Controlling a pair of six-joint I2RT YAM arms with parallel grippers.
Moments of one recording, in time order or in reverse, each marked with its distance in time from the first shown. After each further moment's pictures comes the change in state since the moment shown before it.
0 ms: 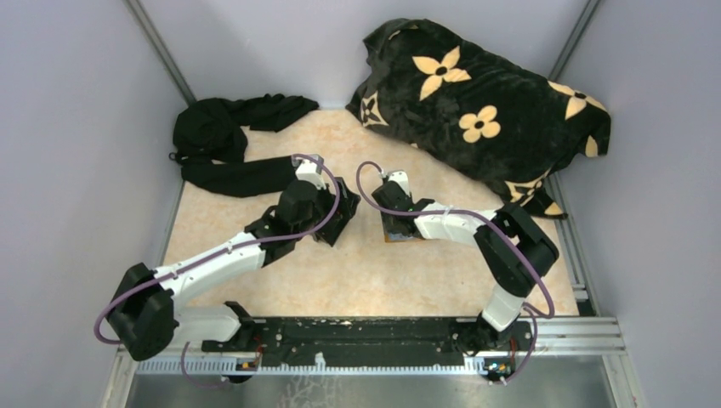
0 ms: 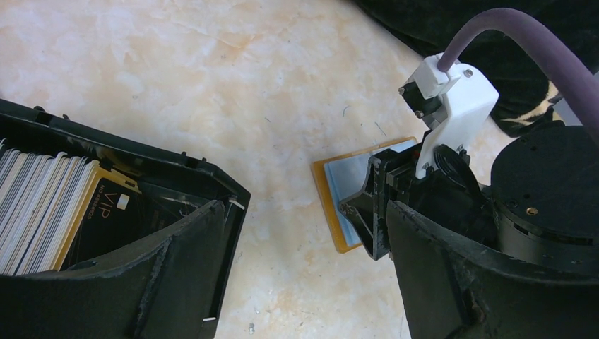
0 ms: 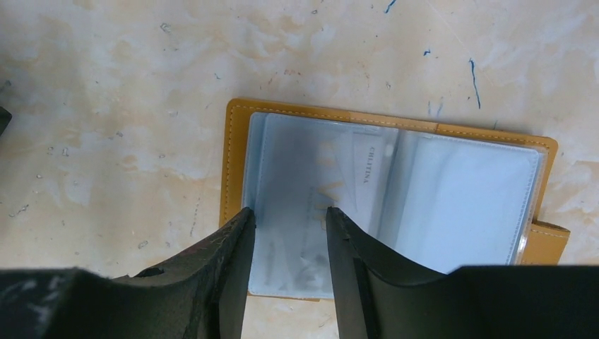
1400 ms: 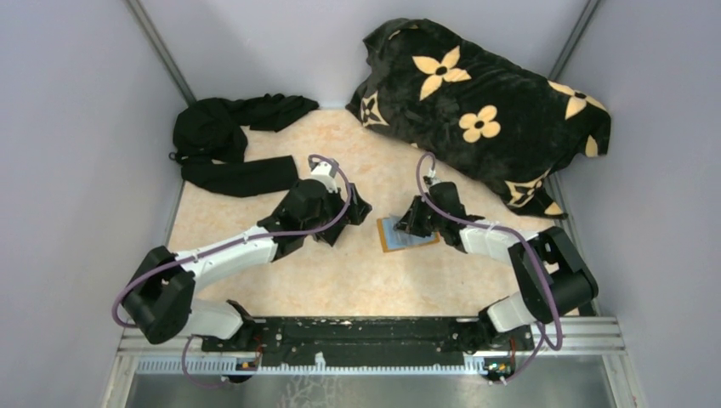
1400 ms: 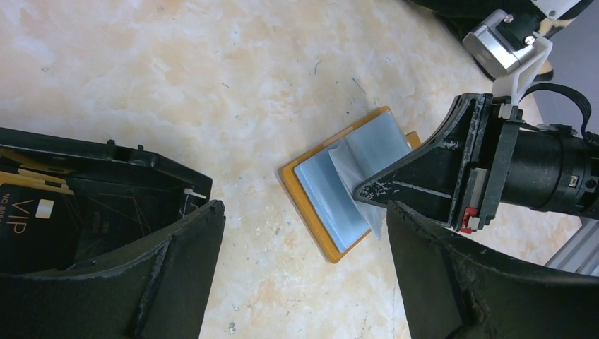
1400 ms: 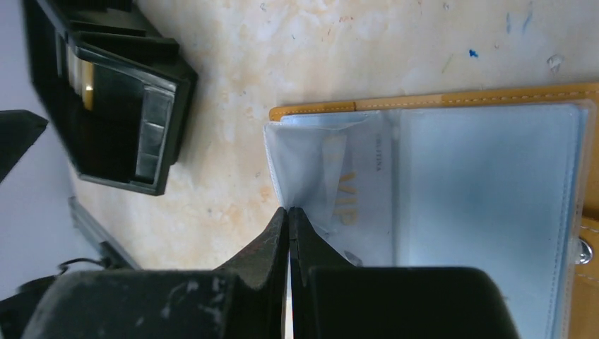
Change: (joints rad) left arm 0.018 0.122 0.000 0.069 0.174 0.003; right arm -0.301 -0.239 -0.336 0.372 -0.662 0.256
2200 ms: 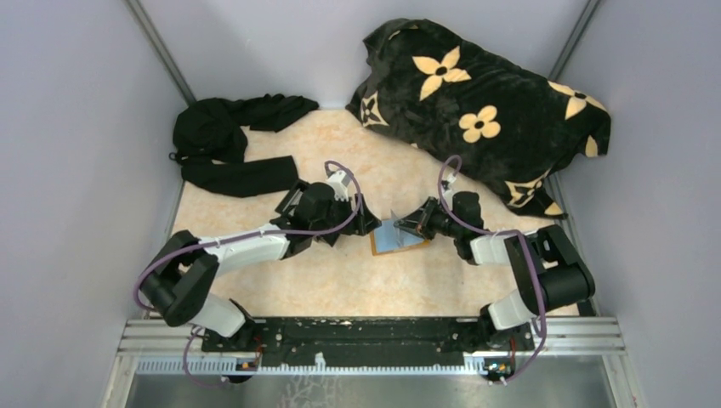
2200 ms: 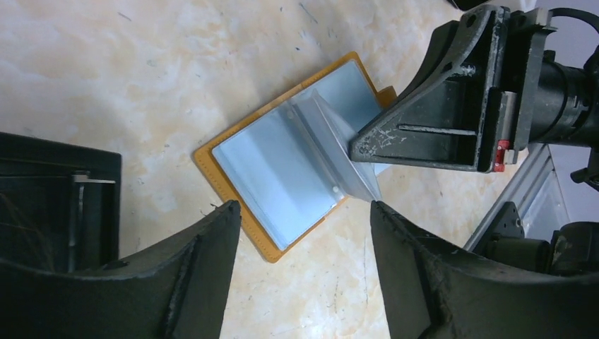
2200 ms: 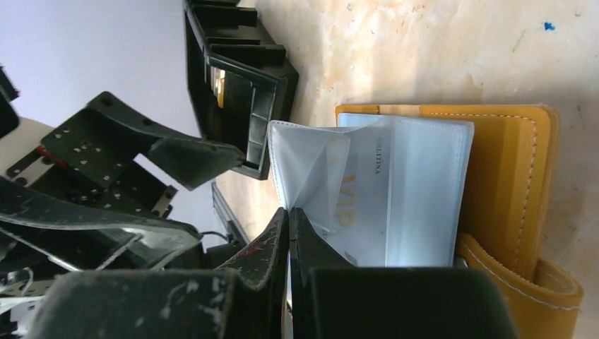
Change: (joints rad) left arm 0.002 0.110 -0.024 0.097 0.238 -0.049; right arm -0.166 0.023 -0.204 0.486 -0.348 0.315
